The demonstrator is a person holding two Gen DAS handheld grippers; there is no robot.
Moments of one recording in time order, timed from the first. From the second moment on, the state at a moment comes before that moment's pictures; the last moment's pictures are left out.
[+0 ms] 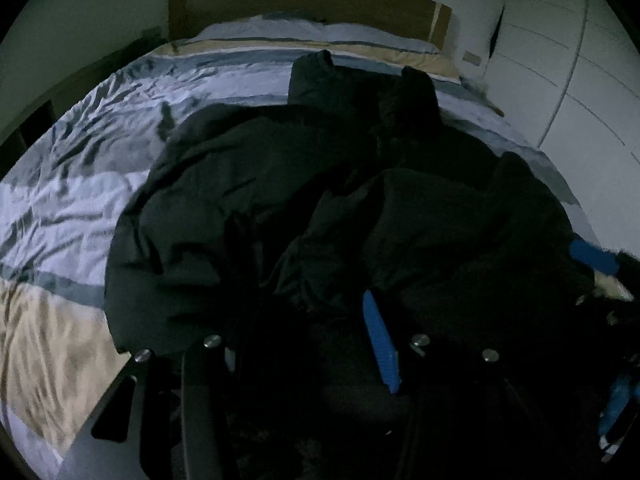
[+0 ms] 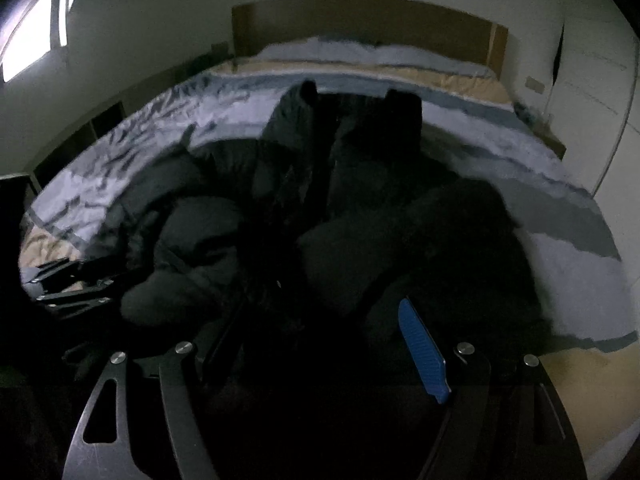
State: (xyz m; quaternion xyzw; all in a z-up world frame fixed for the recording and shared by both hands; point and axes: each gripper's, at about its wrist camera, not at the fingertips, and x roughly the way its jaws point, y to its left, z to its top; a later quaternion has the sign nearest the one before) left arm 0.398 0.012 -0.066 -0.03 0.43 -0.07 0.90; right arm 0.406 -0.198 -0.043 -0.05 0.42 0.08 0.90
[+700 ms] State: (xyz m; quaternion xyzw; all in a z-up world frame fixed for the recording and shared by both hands) left arm 0.297 -0.009 -0.002 0.02 0.38 -0.05 0.92; right arm 0.324 -0.241 -0.020 -0.03 0.43 0.03 0.90
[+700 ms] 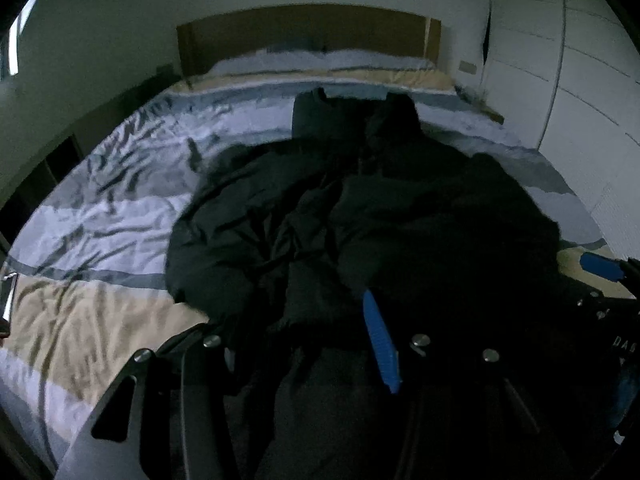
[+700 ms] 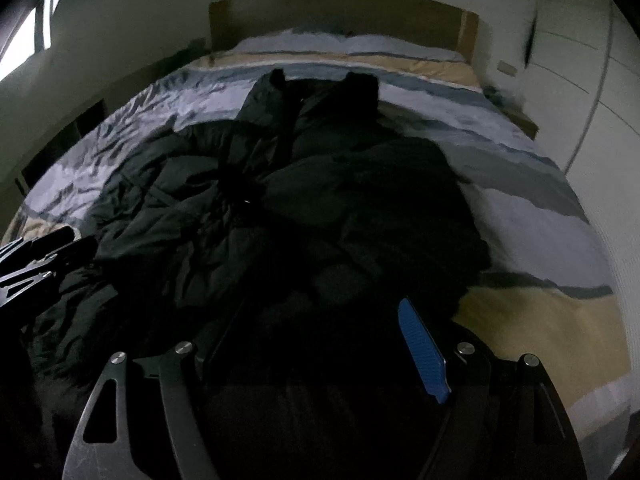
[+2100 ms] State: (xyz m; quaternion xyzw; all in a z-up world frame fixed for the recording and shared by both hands) left arm 0.196 0.063 0.197 0.05 0.30 0.00 0.95; right arm 0.162 -0.373 0.117 0.07 0.31 -0.06 0.95
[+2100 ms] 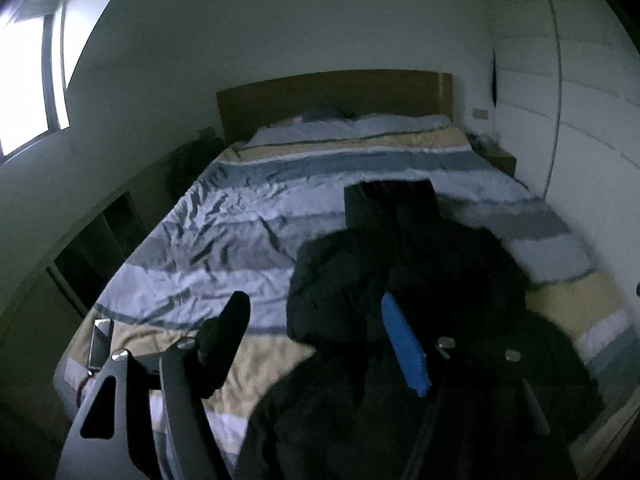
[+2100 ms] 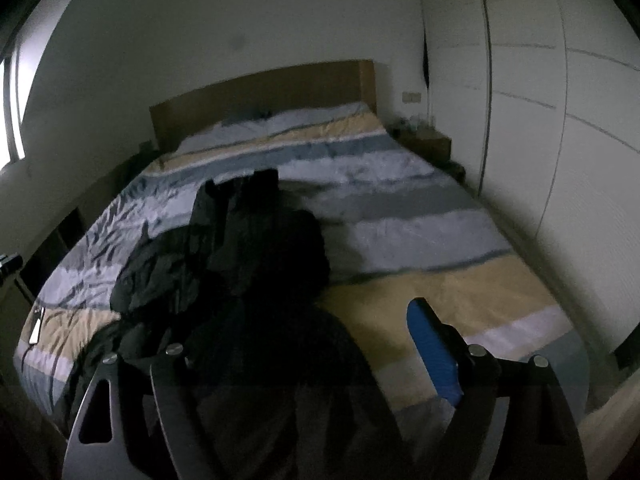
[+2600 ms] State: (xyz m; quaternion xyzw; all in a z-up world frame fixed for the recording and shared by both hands) left arm 0.355 0.084 0.291 0.09 0.35 -0.01 0.93; right arm 0.299 -0.374 0.204 0.02 0.30 0.01 0.95
